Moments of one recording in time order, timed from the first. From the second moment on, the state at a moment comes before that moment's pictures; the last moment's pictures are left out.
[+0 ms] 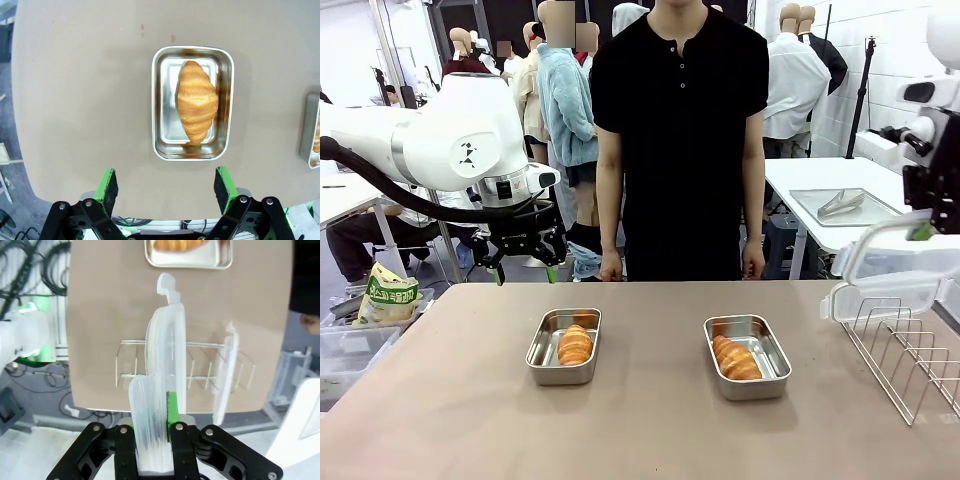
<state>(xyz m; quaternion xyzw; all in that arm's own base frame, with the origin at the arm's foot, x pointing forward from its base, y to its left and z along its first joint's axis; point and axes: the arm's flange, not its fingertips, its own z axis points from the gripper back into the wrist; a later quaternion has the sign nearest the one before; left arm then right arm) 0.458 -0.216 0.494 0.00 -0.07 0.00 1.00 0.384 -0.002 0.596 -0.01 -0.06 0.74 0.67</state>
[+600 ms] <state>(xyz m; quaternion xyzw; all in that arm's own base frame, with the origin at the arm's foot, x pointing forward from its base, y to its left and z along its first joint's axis) 0.458 -0.216 0.494 0.00 -0.07 0.00 1.00 0.398 0.079 0.646 -0.10 -0.15 0.83 0.53</state>
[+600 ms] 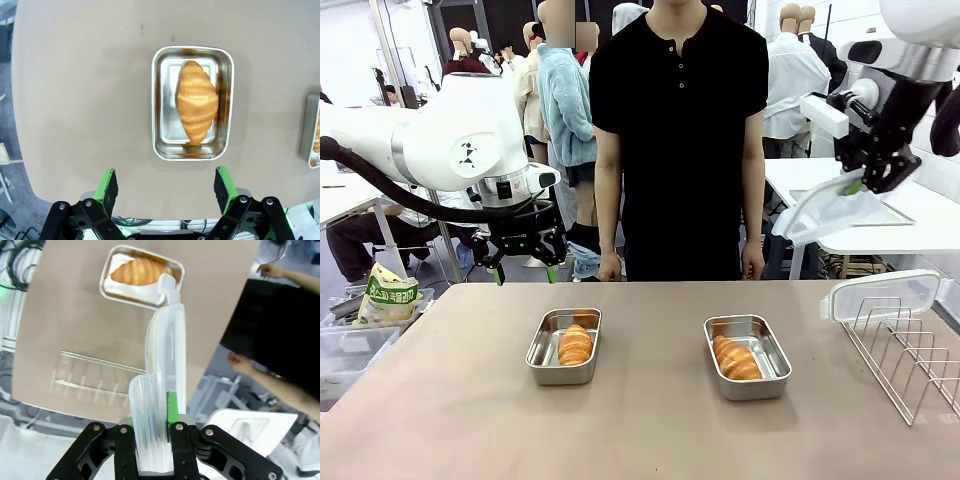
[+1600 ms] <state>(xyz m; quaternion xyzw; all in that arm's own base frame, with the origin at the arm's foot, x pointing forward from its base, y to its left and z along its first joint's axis) 0.458 -0.216 0.494 0.00 -0.07 0.00 1.00 0.422 0.120 0.658 -0.13 -0.25 0.89 0.37</state>
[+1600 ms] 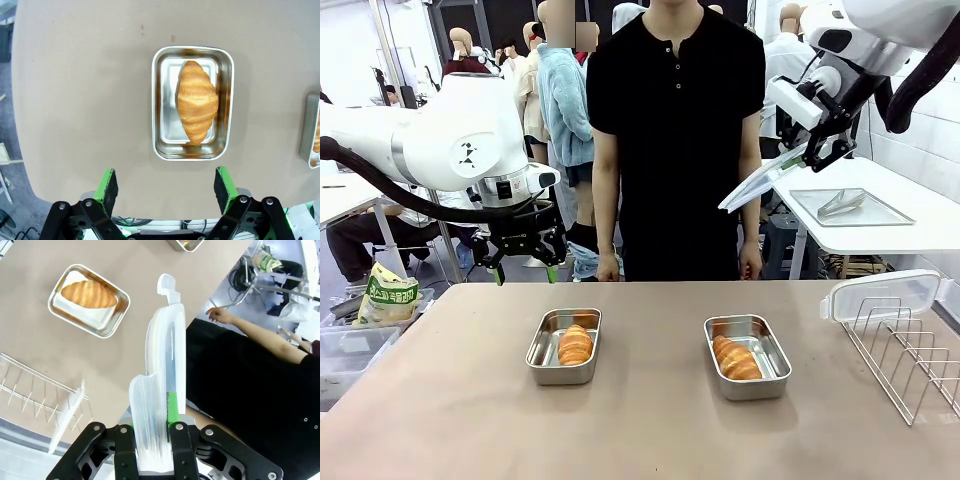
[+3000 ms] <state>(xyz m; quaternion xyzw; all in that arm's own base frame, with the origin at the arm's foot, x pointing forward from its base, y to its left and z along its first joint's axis) 0.458 -0.216 0.494 0.00 -0.07 0.00 1.00 0.423 0.120 0.657 -0.13 -0.25 0.89 0.37</state>
